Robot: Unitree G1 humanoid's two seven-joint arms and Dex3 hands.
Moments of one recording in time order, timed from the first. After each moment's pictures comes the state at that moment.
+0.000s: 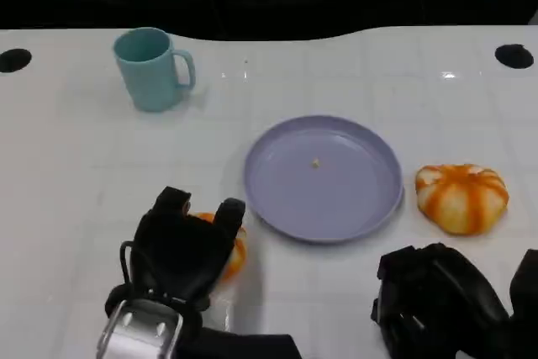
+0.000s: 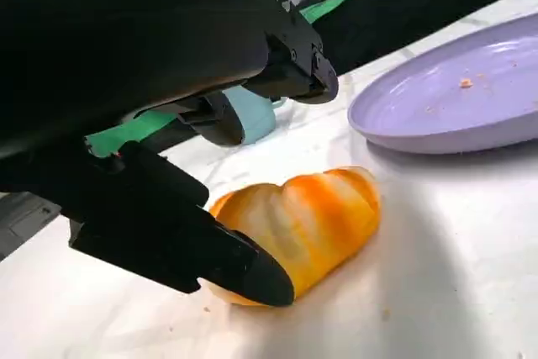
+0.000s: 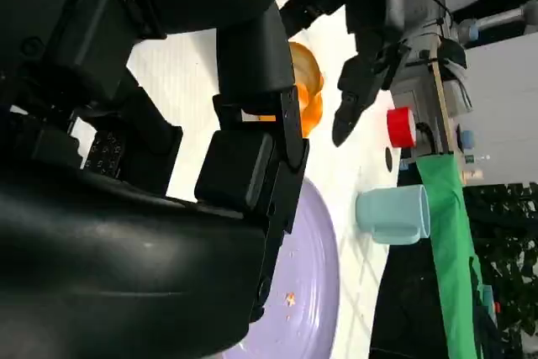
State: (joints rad) left arm -0.08 0.18 -0.48 -0.06 1.45 0.25 -0.16; right arm -0.02 -0.04 0.05 0.28 0.23 -0.14 0.58
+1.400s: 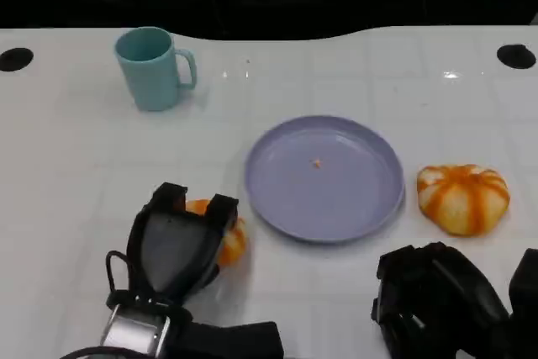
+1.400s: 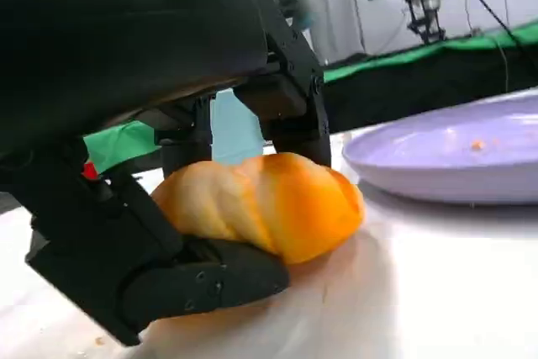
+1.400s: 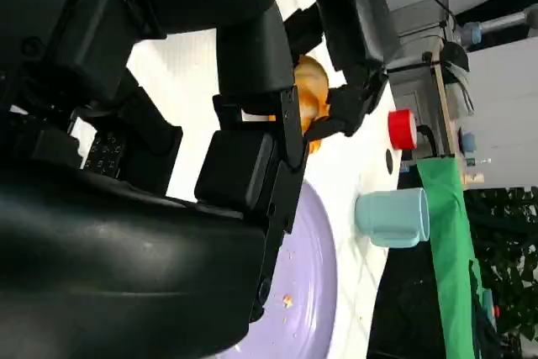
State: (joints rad) left arm -0.25 0.20 -0.55 0.44 1.13 0.16 0.54; right arm -0.02 -0.05 0.05 0.27 0.22 -0.14 0.57
